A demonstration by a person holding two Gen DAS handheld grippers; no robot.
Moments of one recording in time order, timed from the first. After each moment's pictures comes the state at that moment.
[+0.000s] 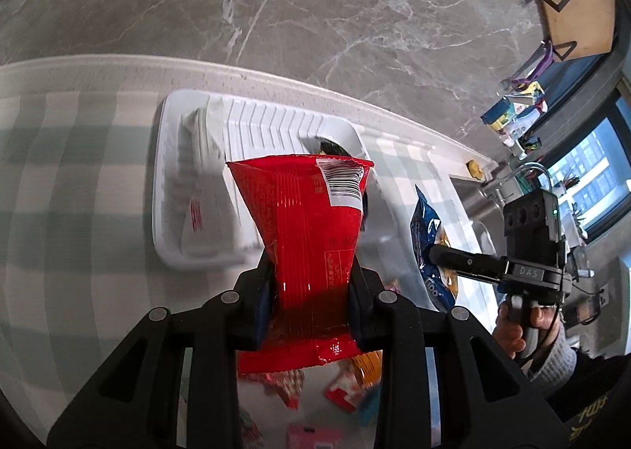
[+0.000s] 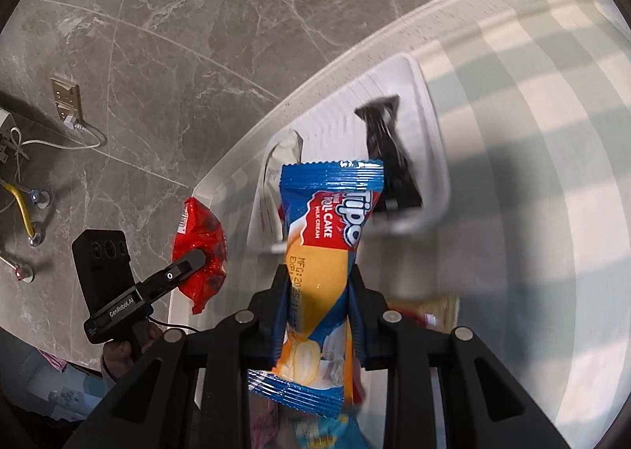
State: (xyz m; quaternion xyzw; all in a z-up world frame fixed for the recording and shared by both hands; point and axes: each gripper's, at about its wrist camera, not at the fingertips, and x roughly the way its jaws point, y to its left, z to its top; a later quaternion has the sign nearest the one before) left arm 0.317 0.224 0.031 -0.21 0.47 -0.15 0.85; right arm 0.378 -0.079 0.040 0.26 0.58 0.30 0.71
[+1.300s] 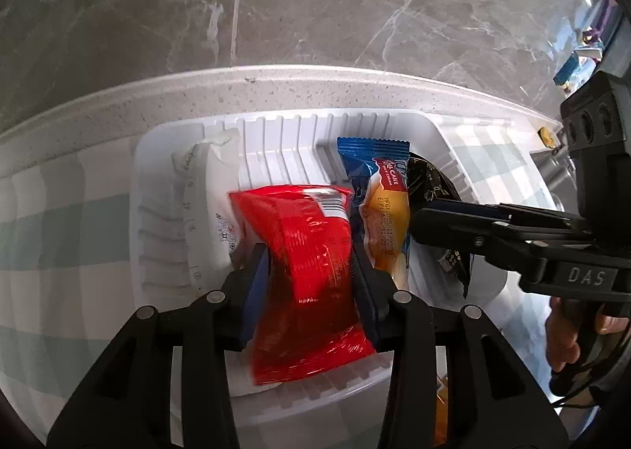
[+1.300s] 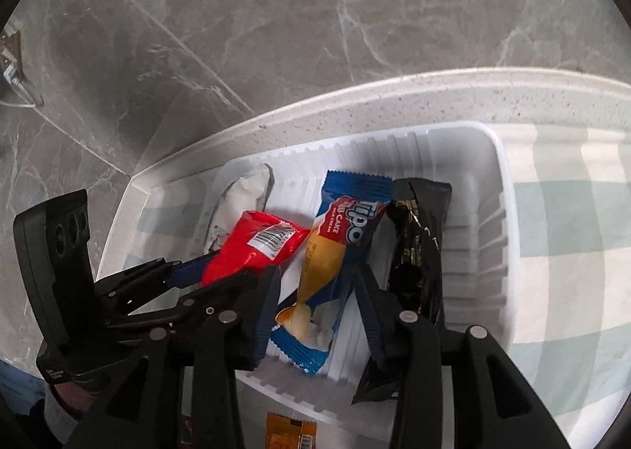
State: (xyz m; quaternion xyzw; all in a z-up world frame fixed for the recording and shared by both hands) left arm 0.443 0.188 -0.046 -0.08 0.50 -0.08 0.86; right arm 0.468 0.017 0.011 0.11 0.58 0.28 0.76
